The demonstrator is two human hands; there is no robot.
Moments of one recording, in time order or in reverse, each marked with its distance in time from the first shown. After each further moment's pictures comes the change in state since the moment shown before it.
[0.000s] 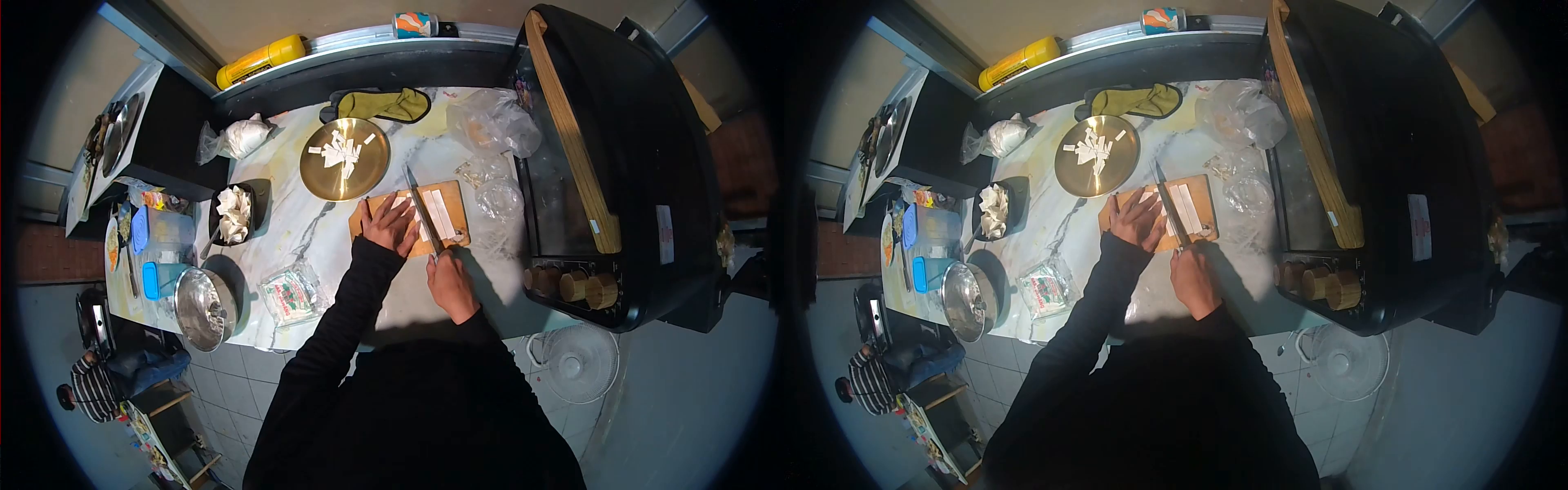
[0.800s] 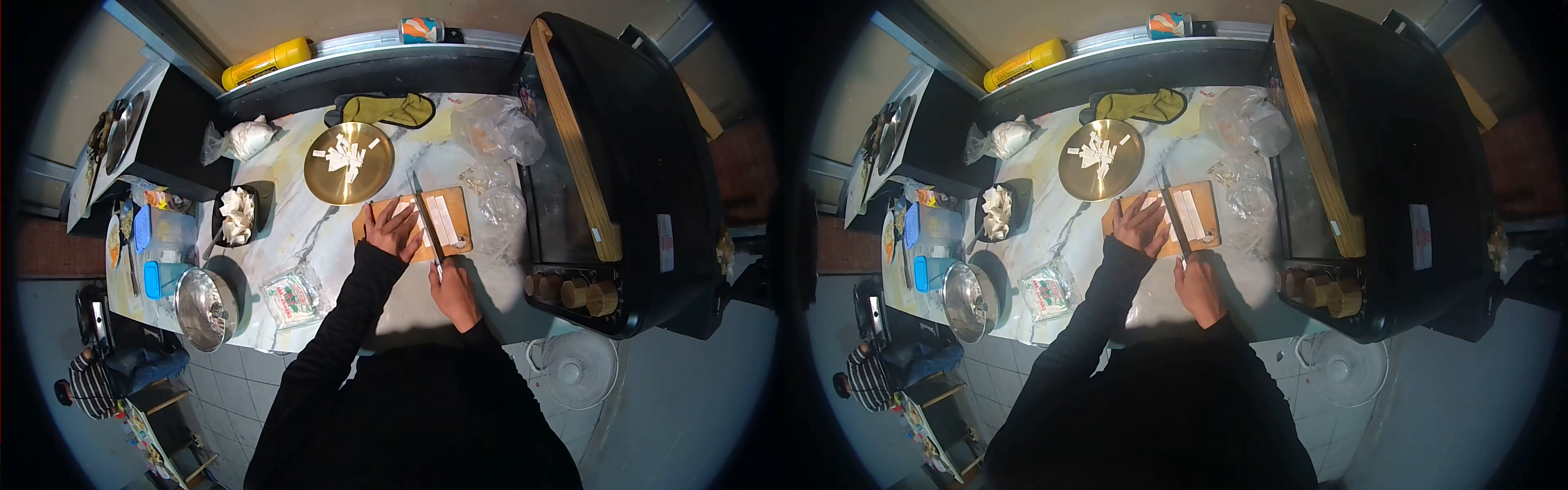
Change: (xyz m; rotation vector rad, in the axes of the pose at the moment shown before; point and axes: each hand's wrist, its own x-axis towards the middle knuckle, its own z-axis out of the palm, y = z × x) left_hand -0.001 -0.003 0.000 -0.001 0.016 0.022; right_hand 0.000 0.016 0.013 0.050 -0.006 0.017
